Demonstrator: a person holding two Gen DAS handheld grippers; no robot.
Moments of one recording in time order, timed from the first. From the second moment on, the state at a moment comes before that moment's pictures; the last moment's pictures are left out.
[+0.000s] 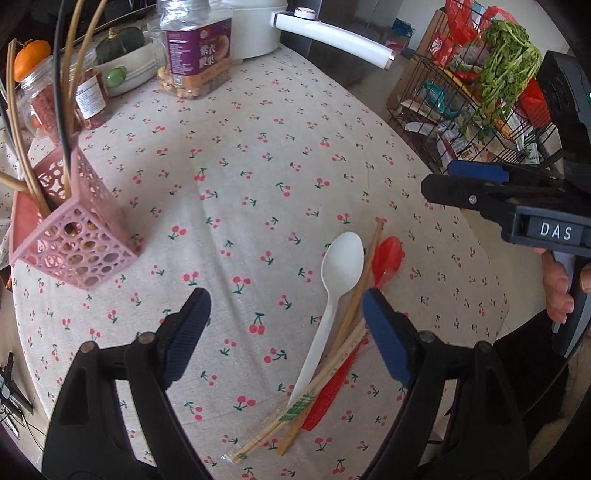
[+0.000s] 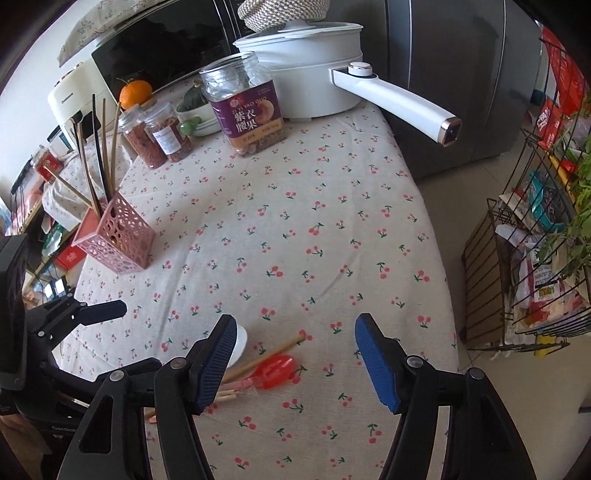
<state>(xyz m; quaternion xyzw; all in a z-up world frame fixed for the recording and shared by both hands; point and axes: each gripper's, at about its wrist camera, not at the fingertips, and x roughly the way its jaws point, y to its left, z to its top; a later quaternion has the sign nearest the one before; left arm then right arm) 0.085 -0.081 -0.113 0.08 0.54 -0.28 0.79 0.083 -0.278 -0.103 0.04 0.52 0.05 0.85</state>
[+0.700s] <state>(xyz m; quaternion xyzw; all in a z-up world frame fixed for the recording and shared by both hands) 0.092 -0.147 -0.157 0.16 0.57 -0.33 0.74 0.078 -0.307 -0.119 0.06 0.55 0.03 0.83</state>
